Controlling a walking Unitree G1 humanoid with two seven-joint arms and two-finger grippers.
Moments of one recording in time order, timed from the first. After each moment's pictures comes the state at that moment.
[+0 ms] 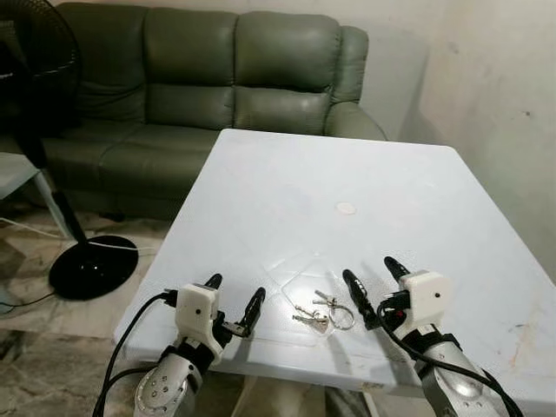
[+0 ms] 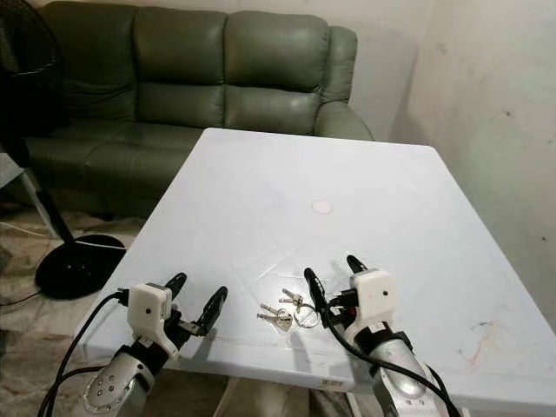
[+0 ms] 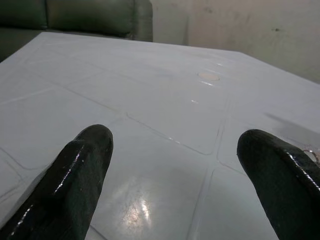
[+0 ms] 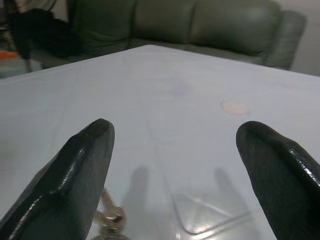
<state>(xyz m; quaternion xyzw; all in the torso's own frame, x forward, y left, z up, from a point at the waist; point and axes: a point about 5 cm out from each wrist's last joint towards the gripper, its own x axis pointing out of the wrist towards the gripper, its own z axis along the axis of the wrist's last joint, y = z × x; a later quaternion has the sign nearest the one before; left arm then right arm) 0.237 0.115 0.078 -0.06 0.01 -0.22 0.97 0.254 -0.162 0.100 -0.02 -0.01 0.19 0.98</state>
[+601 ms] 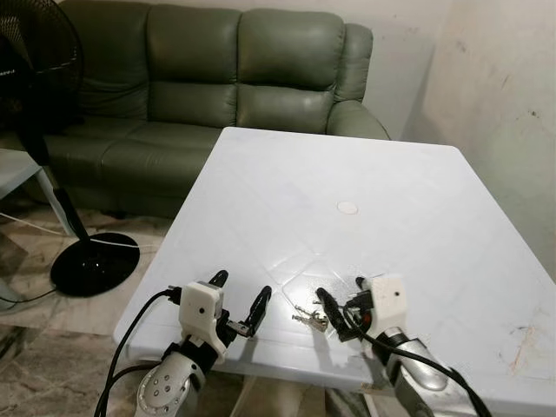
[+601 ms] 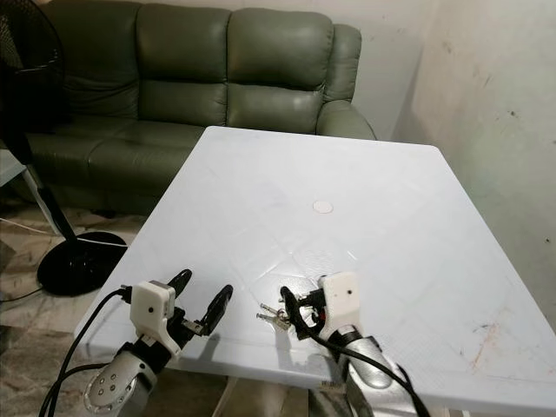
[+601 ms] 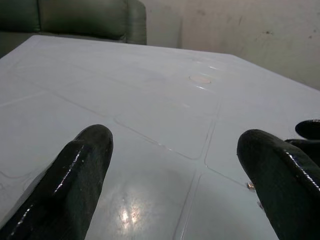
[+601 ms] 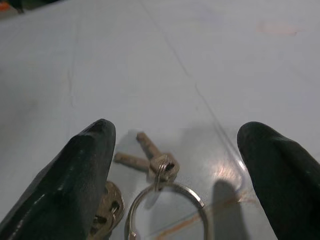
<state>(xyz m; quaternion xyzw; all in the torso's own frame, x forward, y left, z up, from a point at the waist) 0.235 0.112 0.082 -0.06 0.00 -0.23 0.97 0.251 -0.130 0.078 0.01 0.13 0.16 0.98</state>
